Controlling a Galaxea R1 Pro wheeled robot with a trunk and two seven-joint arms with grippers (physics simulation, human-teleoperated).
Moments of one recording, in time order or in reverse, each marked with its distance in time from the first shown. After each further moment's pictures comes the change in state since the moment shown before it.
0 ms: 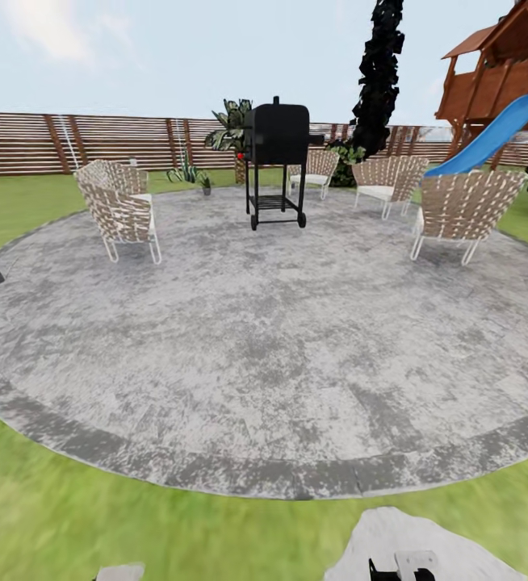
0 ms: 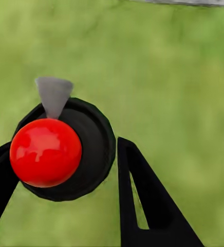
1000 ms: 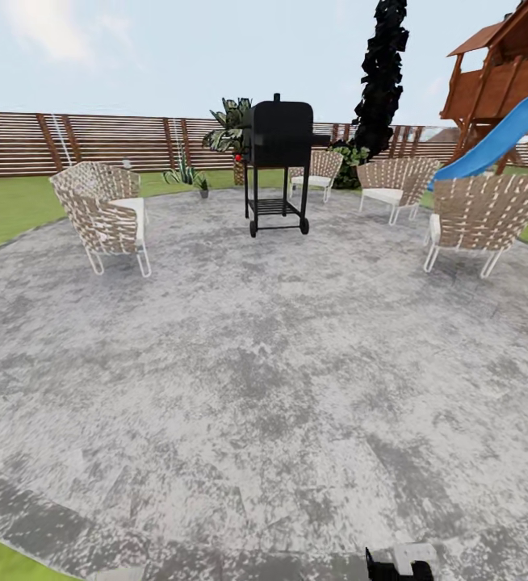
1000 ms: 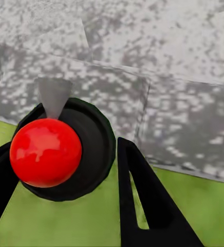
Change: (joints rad) left arm 0.008 0.000 0.001 -0.002 -0.001 -0.001 0.000; right arm 0.000 0.002 0.001 -0.026 -0.001 -0.034 -0.001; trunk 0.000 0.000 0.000
